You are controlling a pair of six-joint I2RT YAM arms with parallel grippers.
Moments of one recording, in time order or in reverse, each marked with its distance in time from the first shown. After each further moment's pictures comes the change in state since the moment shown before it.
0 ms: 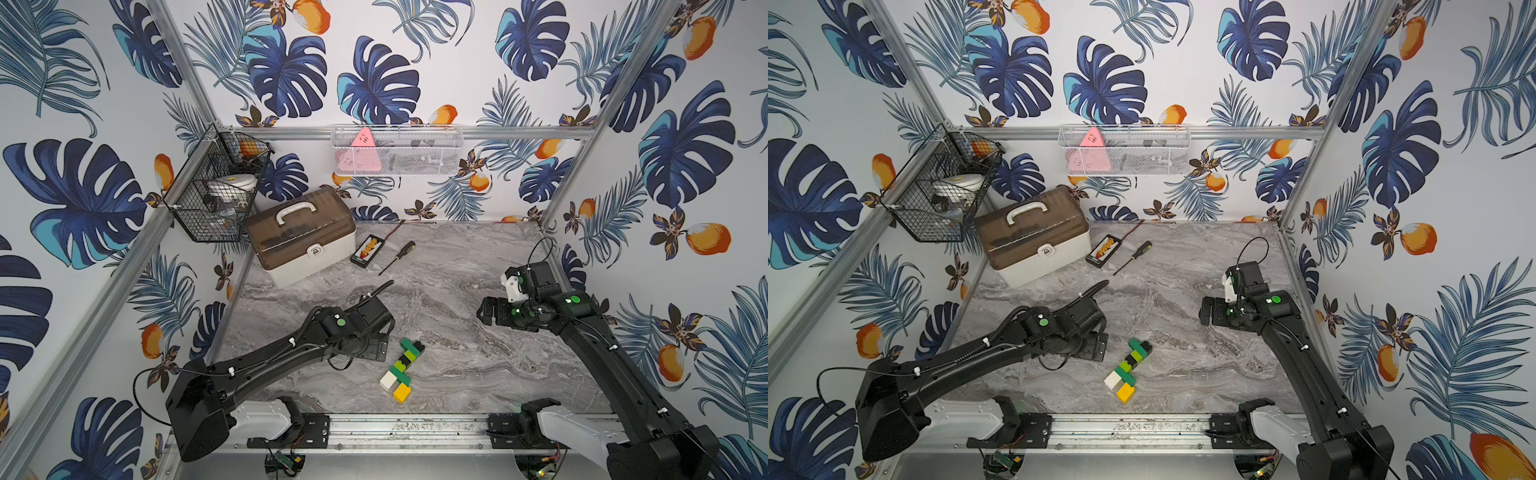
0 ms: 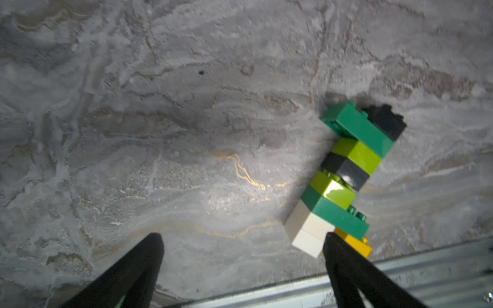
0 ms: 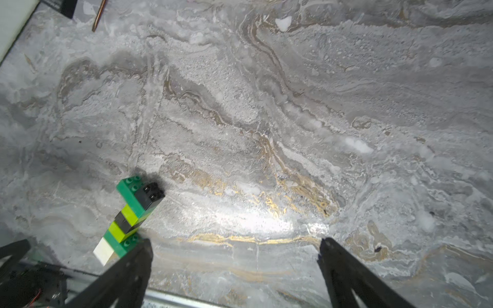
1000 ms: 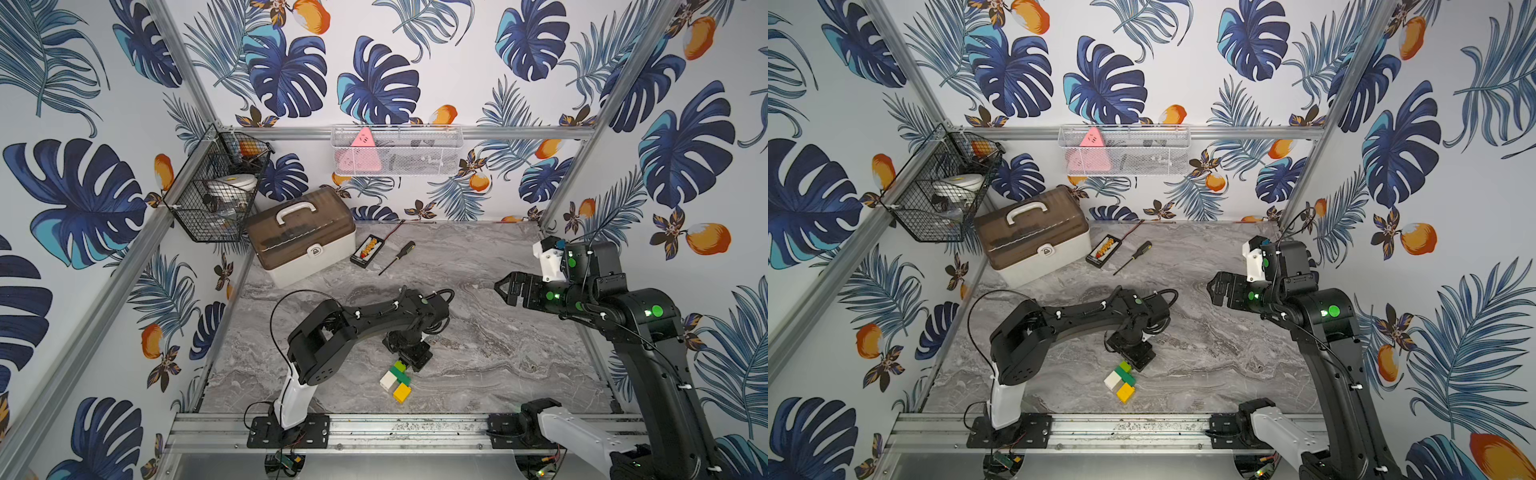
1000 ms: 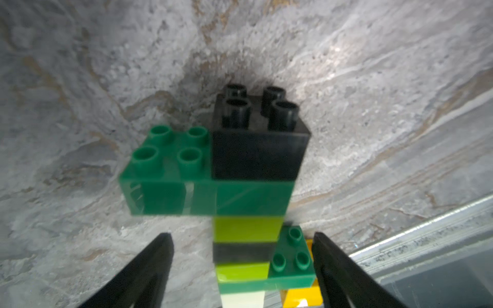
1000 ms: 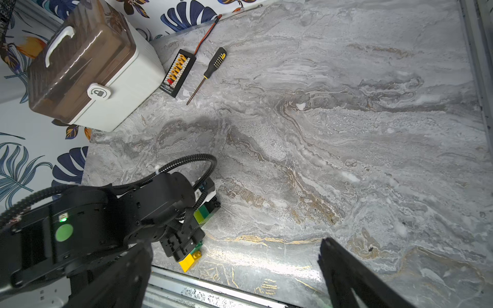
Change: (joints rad) left arm -0.132 0.715 0.524 -0.204 0.303 0.439; right arm 0.005 -0.045 0.540 -0.332 -0.060 0.040
